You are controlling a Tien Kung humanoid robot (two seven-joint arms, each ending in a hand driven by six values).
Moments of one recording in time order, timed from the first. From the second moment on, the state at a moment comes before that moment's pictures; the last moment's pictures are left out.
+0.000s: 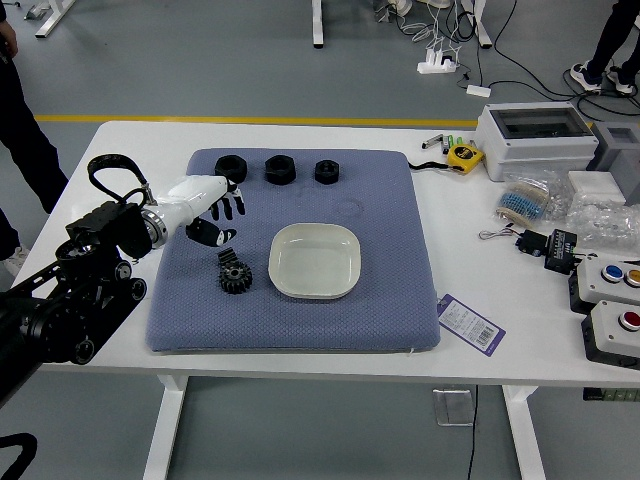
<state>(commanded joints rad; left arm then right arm) -0.73 0.22 -0.95 -0.86 2.12 -0.08 -0.03 0.09 -0.24 0.04 0.25 0.46 -0.24 -0.03</state>
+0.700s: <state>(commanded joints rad) -0.74 0.24 -0.89 -0.88 2.17 -0.14 -0.06 0.09 -0.23 0.04 0.25 0.46 -0.25 -0.03</state>
